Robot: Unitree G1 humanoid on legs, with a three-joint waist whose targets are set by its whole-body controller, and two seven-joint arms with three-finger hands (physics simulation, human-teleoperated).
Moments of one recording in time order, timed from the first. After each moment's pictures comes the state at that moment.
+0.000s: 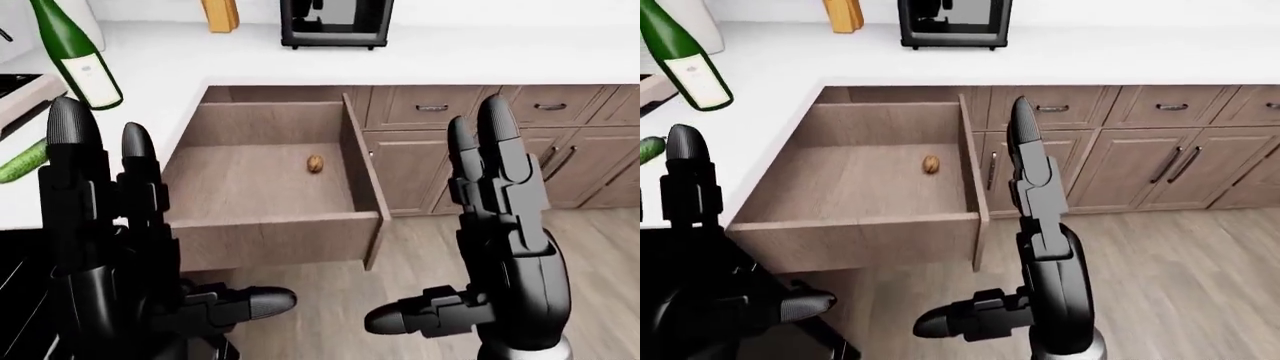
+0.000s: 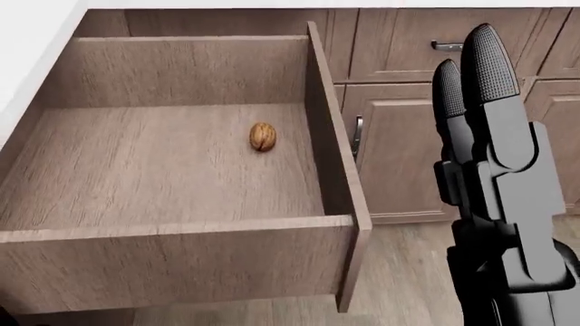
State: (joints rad) left arm 0.24 0.08 -0.06 -1.01 -0.02 0.04 0.16; right arm 0.21 -0.03 0.19 -0.94 -0.25 -0.03 0.10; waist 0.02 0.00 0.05
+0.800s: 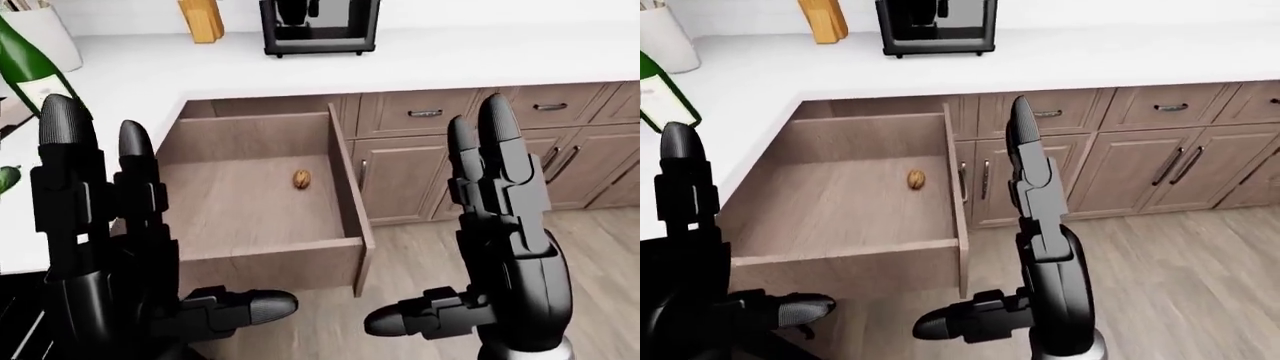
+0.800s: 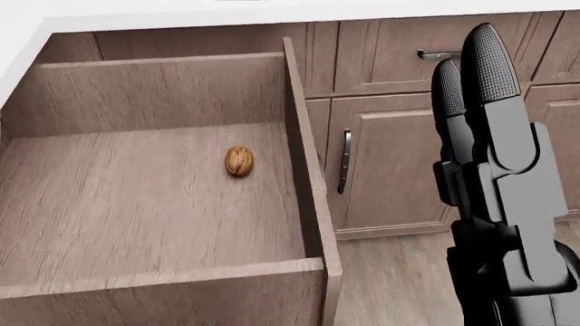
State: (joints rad) left arm 0.24 0.07 -0.07 -1.02 -0.01 0.03 0.15; right arm 0.22 -0.03 0.19 -0.94 -0.25 -0.04 0.10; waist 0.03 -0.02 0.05
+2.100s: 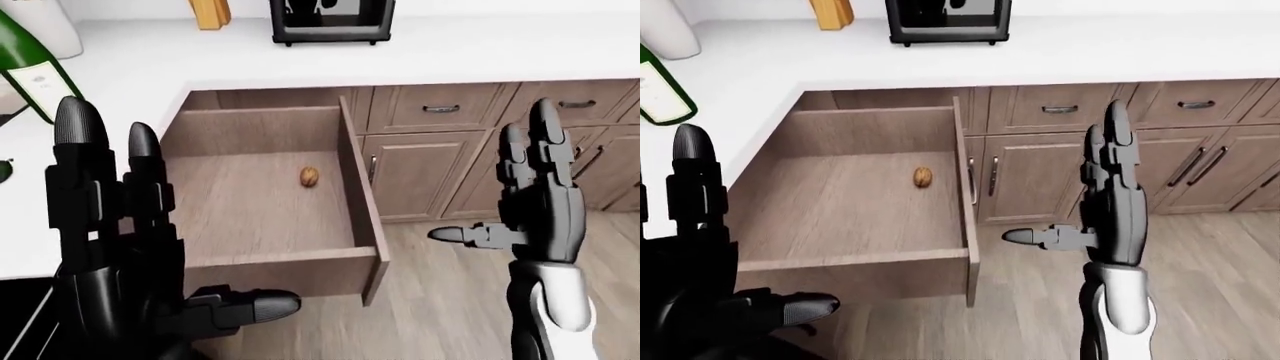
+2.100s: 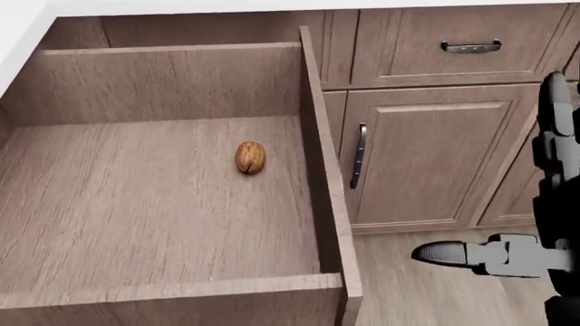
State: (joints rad) left arm 0.24 0.07 -0.08 -1.01 -0.02 0.04 0.15; right arm -0.04 -0.09 -0.27 -0.55 0.10 0.10 0.09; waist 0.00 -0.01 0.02
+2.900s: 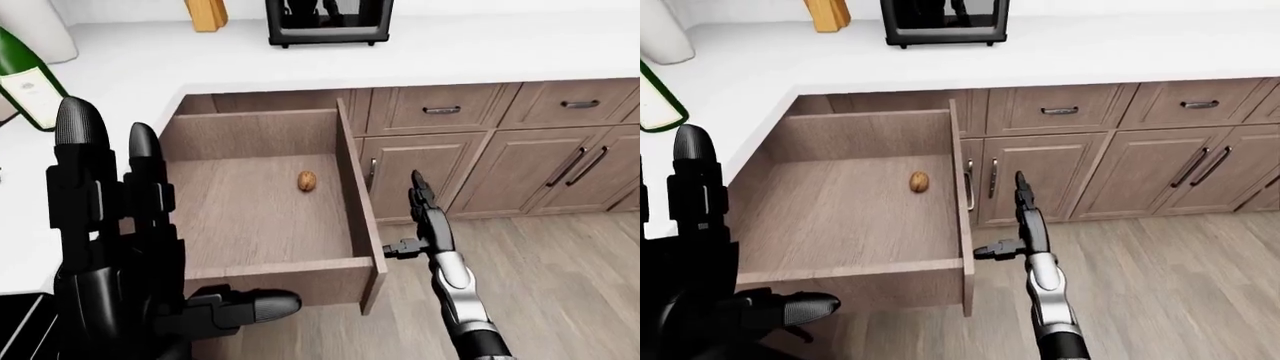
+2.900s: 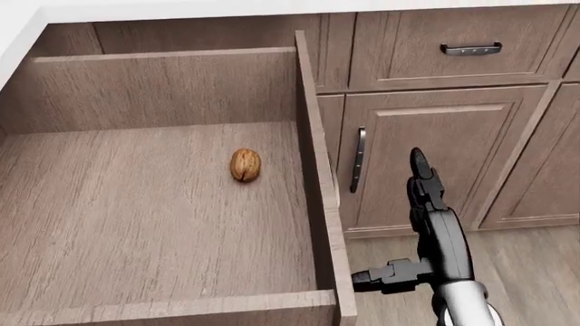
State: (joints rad) left arm 0.24 0.06 -0.08 -1.01 -0.01 0.04 0.15; right arm -0.32 -0.14 -0.10 0.59 -0.02 -0.31 0.08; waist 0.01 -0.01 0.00
